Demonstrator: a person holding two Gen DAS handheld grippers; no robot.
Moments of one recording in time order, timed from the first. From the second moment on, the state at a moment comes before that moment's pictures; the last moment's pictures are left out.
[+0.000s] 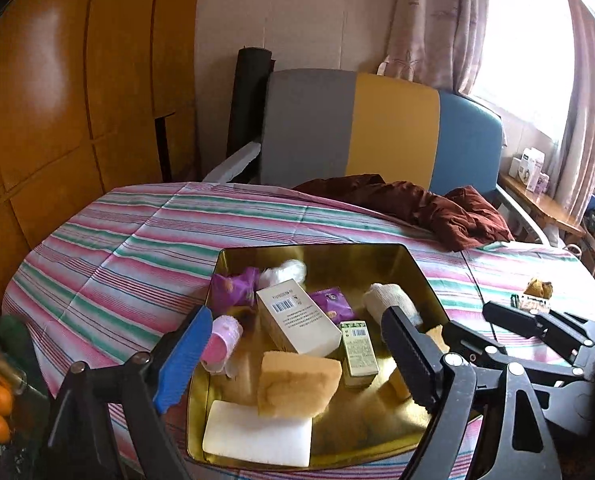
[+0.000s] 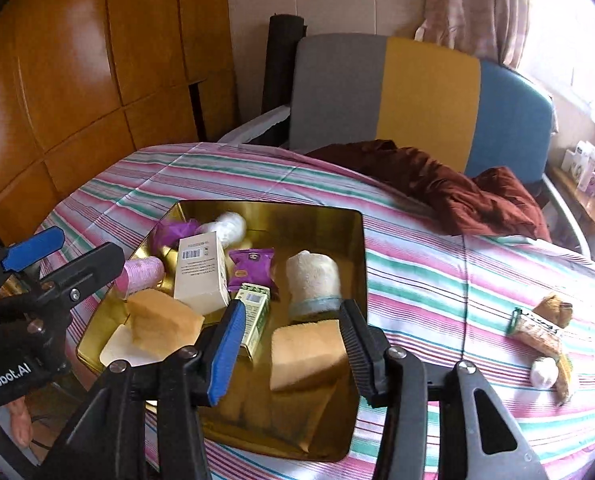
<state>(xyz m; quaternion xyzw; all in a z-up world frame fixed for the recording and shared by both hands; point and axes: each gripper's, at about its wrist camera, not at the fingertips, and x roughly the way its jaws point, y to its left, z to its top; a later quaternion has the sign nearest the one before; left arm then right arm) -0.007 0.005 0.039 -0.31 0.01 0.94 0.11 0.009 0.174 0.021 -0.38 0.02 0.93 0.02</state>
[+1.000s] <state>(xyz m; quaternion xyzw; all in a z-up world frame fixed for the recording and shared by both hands) 0.032 0.055 0.028 -0.33 0.06 0.92 0.18 0.055 0.233 0.012 -0.38 0.06 0.92 0.09</state>
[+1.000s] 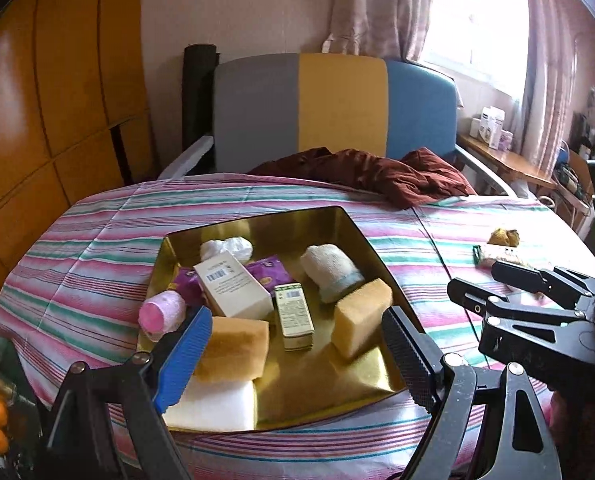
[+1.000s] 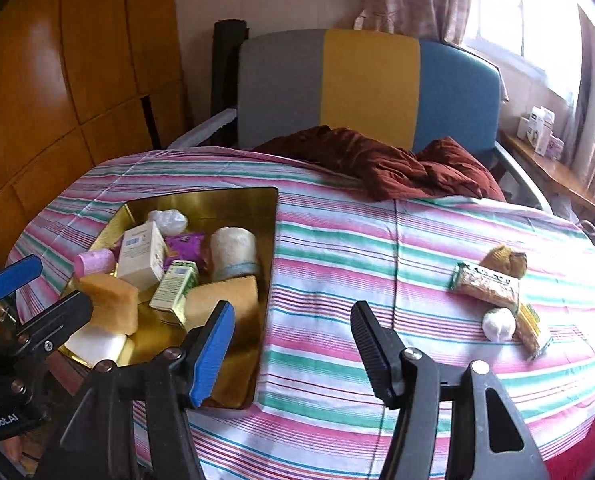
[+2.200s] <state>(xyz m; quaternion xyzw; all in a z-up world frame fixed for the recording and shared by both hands) 0.029 0.192 0.022 -0.35 0.14 0.87 0.33 0.185 0.533 -0.035 -0.31 0.40 0.78 0.37</state>
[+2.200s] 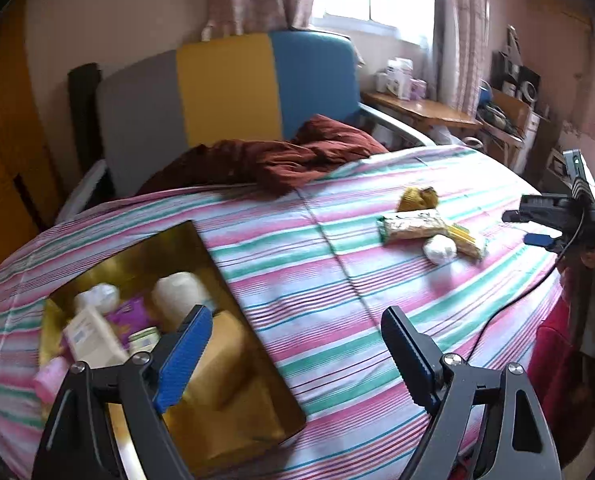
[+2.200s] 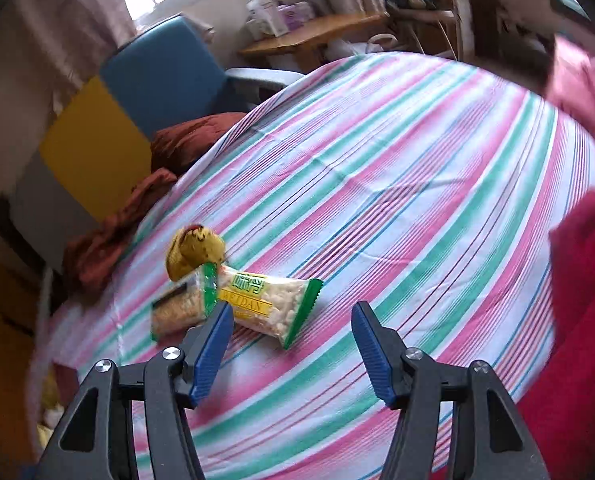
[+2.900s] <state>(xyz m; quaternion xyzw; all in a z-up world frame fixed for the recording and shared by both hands) 0.008 0.363 -0.028 -0.42 0.17 0.77 0.46 0.177 0.533 -0.042 -0.31 0.42 0.79 0.32</state>
